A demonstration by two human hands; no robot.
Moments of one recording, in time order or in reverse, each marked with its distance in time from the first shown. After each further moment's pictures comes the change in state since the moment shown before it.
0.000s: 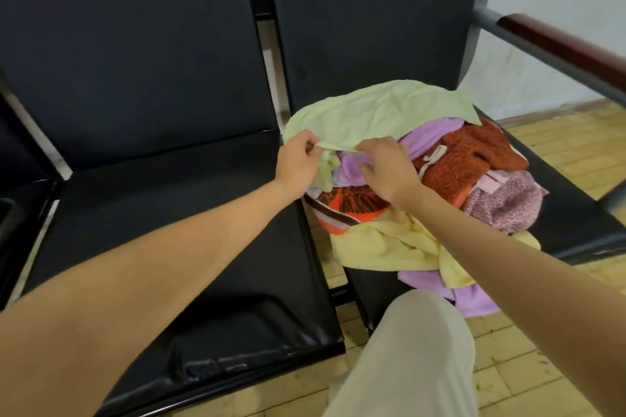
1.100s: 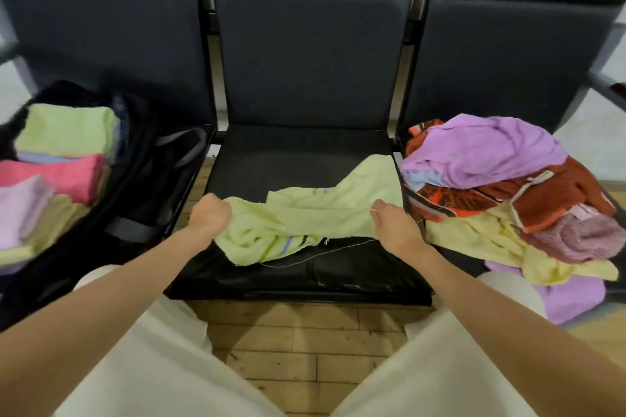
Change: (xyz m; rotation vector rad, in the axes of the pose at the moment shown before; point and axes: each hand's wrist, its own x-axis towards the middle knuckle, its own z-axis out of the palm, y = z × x) left_hand -0.218 -0.164 -0.285 0.196 0.280 -0.731; right_hand -0.110 -0.198 0.047 -0.027 -0.287 -0.107
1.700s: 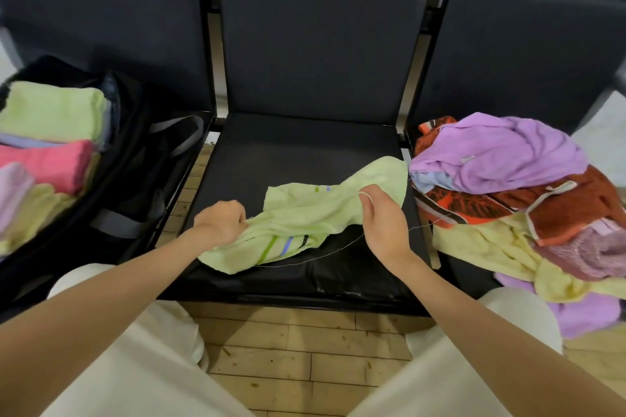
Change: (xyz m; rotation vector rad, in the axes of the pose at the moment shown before) left_hand 0.018 -0.009 0.023 0.614 -0.208 0.330; right_hand 0.008 -0.040 0.002 0.372 0.310 -0.002
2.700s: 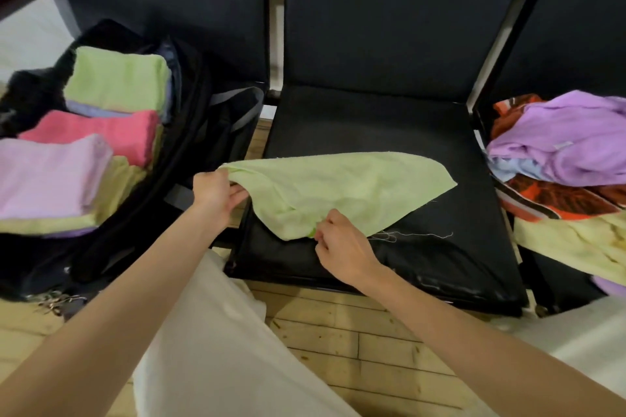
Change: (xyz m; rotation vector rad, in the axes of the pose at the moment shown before) left_hand -0.018 -0.084 -0.040 -1.656 0.336 -0.506; right_hand -0.045 -0.113 0.121 -0.187 -0.556 -0.223
